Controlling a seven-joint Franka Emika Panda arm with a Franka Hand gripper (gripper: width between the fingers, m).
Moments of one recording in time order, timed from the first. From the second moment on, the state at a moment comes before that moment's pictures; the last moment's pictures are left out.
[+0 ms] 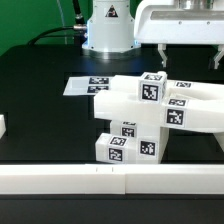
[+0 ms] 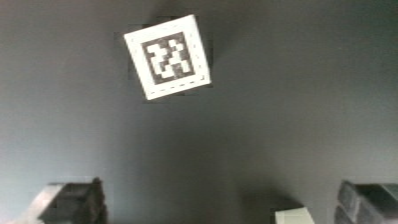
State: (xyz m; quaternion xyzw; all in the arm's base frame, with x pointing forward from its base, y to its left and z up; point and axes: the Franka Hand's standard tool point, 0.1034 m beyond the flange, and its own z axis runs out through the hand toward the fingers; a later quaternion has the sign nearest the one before) arm 0.474 0.116 0.082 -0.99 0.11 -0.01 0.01
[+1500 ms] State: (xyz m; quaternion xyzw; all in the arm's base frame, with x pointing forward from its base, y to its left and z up) arm 0.454 0.107 0.063 -1.00 -0.08 -0.01 -0.01
